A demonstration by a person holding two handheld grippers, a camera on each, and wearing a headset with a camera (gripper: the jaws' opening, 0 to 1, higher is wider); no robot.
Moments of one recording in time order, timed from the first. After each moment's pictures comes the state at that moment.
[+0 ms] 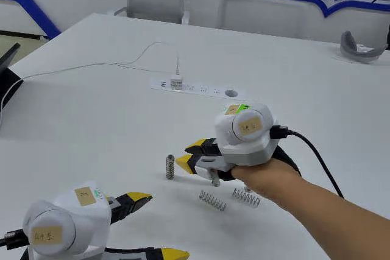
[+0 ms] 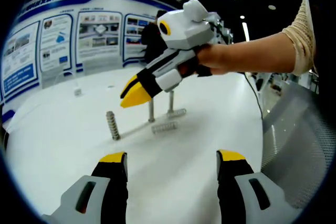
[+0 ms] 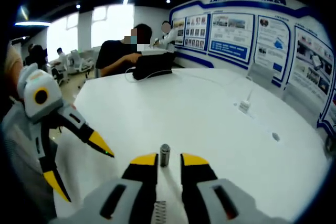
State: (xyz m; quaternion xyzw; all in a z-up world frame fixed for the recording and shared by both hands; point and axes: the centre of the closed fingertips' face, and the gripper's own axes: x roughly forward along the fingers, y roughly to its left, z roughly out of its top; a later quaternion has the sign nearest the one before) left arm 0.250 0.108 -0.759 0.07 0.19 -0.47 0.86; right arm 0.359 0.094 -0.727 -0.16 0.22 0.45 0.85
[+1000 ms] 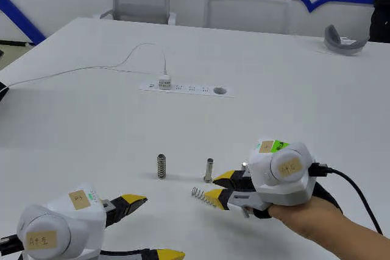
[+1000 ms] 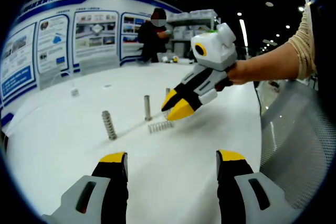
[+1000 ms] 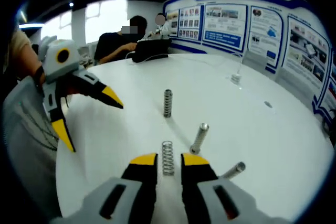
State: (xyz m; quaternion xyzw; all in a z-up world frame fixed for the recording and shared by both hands) left arm 0.247 0.106 -0.762 0.08 0.20 -0.48 0.85; right arm 0.308 0.033 -0.778 -0.16 0.26 0.42 0.85
